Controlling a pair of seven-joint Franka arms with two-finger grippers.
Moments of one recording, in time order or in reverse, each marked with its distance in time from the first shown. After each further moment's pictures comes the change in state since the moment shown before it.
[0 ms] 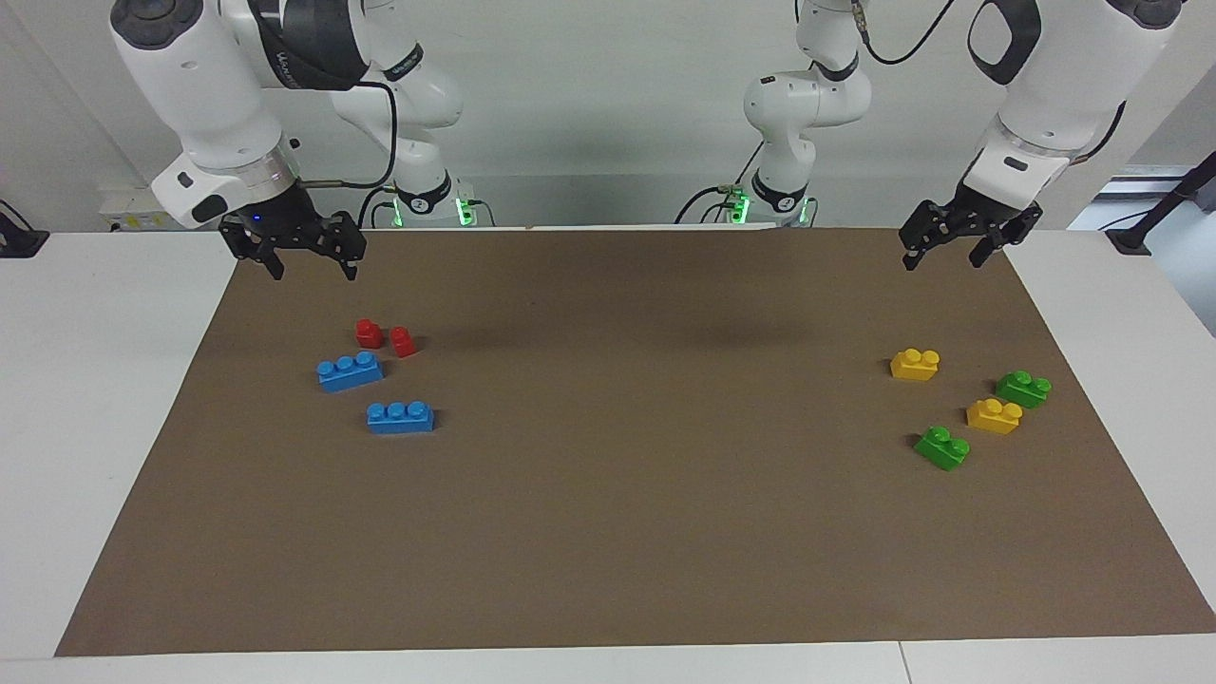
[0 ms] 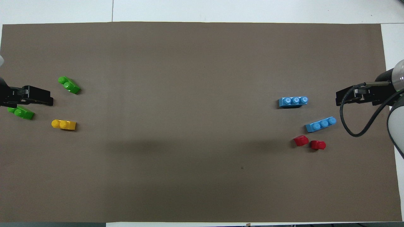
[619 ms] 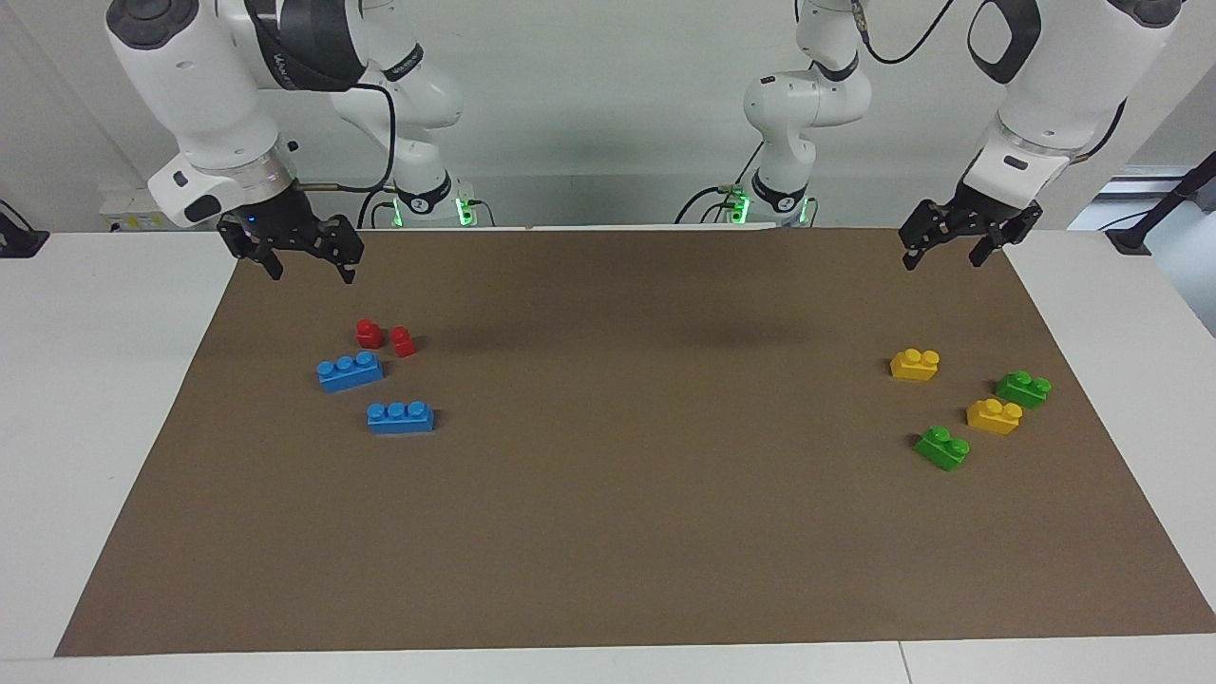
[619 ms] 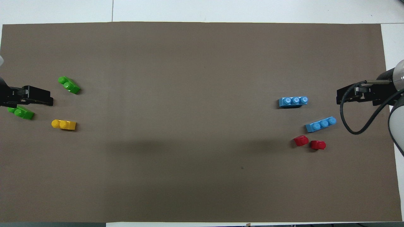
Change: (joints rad) left arm 0.000 -0.001 0.000 0.000 -0.001 0.000 0.000; right arm -0.013 0.002 -0.002 -0.008 0.020 0.037 0.105
